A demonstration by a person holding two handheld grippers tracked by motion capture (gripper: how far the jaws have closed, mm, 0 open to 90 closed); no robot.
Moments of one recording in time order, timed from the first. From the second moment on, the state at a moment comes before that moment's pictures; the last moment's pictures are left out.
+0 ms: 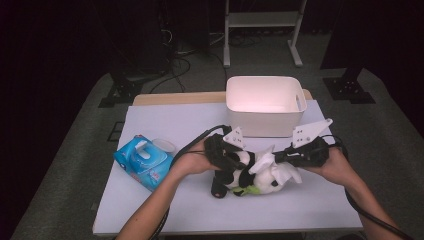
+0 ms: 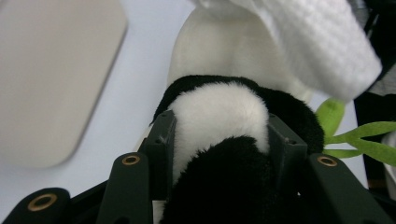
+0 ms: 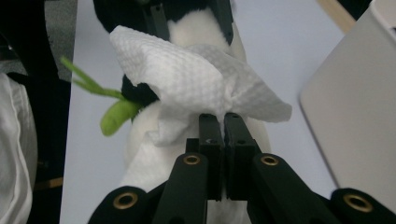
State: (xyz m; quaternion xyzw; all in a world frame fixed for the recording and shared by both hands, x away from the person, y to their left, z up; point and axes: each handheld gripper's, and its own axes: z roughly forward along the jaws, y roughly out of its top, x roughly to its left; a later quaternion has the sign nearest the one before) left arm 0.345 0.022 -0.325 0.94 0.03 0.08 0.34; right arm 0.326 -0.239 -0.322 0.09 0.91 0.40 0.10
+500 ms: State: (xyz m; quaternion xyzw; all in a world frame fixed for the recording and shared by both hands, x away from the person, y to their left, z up) left arm 0.332 0.035 -0.324 0.92 0.05 0.07 0.38; right arm 0.331 -0.223 -0.340 0.10 0.92 0.37 0.07
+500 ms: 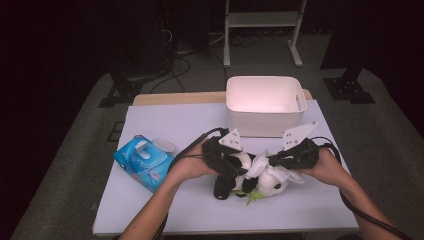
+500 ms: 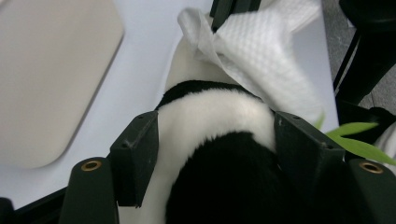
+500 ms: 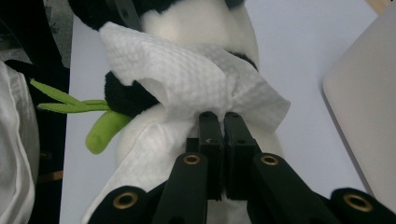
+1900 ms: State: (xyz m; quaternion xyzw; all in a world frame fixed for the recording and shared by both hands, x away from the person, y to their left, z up) left arm 0.317 0.061 -0.346 0.91 0.06 0.05 0.40; right arm 0.312 -0.256 -0.333 0.11 0.94 0.31 0.10
